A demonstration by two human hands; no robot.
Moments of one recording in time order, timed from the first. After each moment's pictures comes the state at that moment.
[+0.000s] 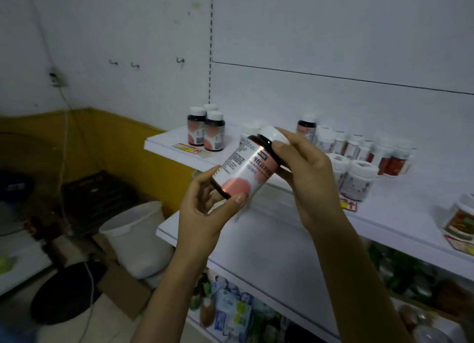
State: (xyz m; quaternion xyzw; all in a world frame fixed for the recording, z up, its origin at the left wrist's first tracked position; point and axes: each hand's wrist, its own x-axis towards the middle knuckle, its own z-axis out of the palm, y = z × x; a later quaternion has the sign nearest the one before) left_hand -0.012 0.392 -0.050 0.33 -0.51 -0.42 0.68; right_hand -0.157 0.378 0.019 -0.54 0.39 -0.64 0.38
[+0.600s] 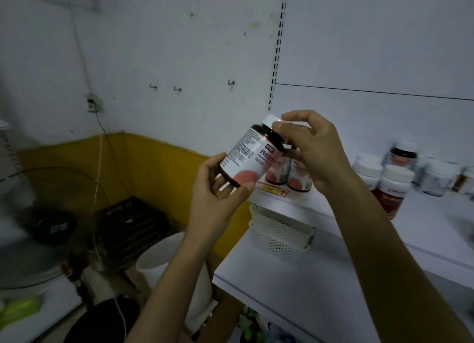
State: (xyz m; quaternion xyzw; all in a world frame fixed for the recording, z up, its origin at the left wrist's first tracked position) left_hand 0.204 0.241 -0.015 0.33 -0.57 -0.33 0.67; right_hand 0.052 0.213 0.070 -0.58 0.40 -0.61 0.36
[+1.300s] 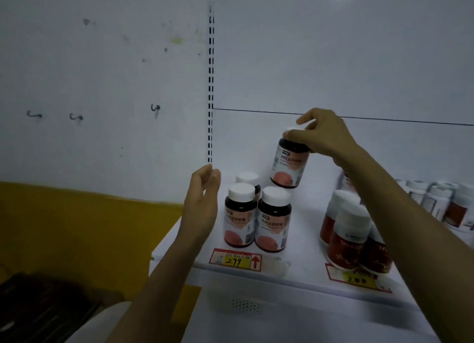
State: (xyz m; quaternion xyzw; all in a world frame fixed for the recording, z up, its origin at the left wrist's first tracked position) left_hand 0.150 0.017 0.003 0.37 -0.63 -0.39 0.57; right_hand -0.062 0.043 0.122 -0.55 0.70 -0.45 0.00
